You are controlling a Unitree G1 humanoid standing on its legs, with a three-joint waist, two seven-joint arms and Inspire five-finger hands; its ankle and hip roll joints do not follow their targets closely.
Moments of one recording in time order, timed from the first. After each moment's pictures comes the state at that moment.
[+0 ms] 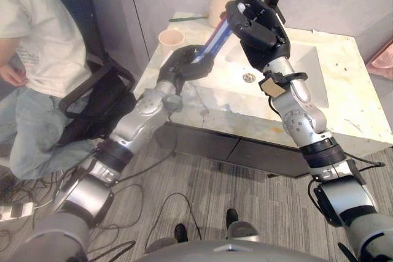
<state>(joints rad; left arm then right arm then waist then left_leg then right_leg) -0.68 0.47 -0.49 0.17 -0.77 0.11 0.25 -0.68 -0.46 0.27 0.12 0.95 -0.07 -0.04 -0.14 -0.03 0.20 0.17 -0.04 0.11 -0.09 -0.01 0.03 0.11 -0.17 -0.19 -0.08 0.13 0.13</state>
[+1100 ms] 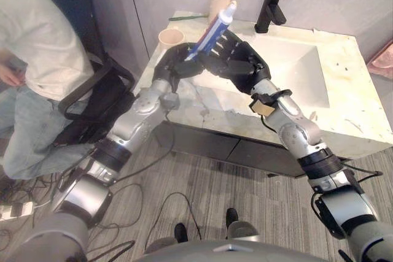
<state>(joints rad) -0.68 0.48 -0.46 0.17 -0.77 0.12 0.30 -0.59 -0.47 0.32 0.12 0.91 0.05 0.06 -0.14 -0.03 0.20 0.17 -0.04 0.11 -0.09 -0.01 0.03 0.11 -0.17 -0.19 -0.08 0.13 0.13</state>
